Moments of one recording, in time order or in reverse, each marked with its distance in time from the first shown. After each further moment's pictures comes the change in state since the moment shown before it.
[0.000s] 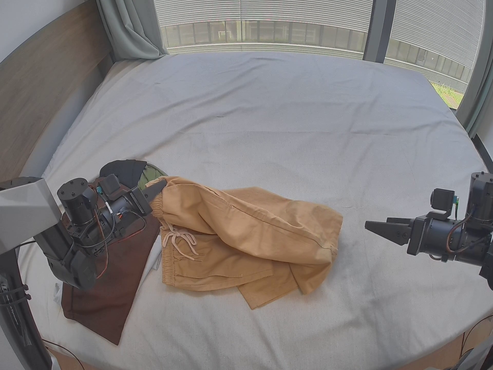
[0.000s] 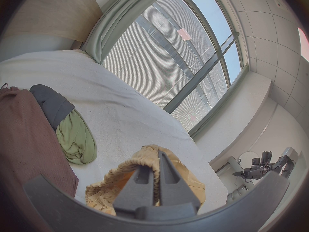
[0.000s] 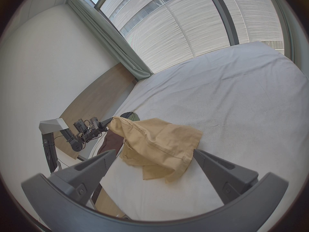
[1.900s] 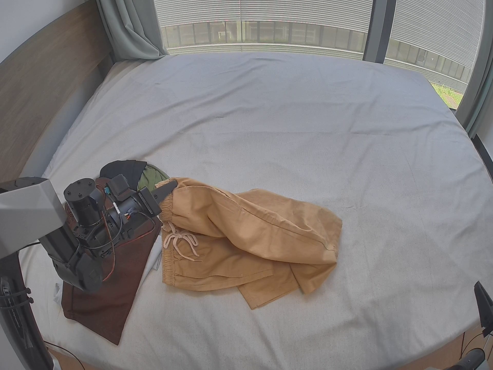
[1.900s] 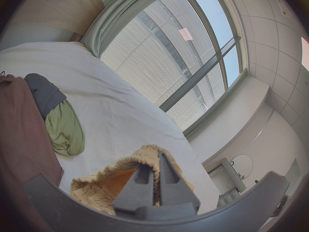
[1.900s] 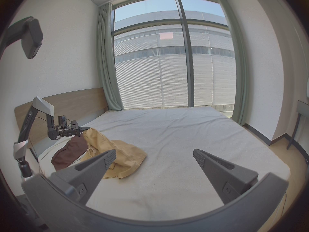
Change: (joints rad) left arm -0.057 0.000 -0.005 -0.001 0.009 -0.057; right arm -0.211 -1.235 0.281 0.578 -0.311 -0.264
